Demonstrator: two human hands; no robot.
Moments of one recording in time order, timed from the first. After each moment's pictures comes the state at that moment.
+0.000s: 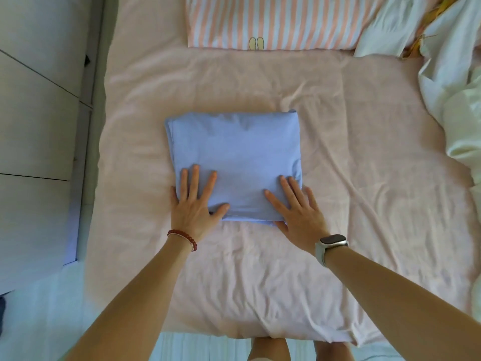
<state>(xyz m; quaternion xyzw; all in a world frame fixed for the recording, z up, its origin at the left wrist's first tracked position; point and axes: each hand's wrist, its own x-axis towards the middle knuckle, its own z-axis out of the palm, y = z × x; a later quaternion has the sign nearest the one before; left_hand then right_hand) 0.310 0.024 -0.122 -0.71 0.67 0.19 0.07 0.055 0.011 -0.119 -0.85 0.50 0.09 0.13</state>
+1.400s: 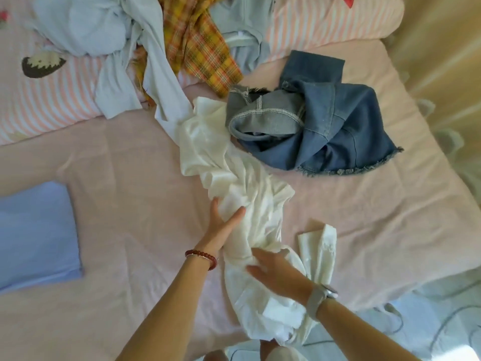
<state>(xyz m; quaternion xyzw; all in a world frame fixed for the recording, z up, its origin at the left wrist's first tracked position) -0.270 0.001 -0.038 -0.65 0.34 0.67 -0.15 -0.410 0.088 -0.020 -0.55 0.60 -0.03 0.57</state>
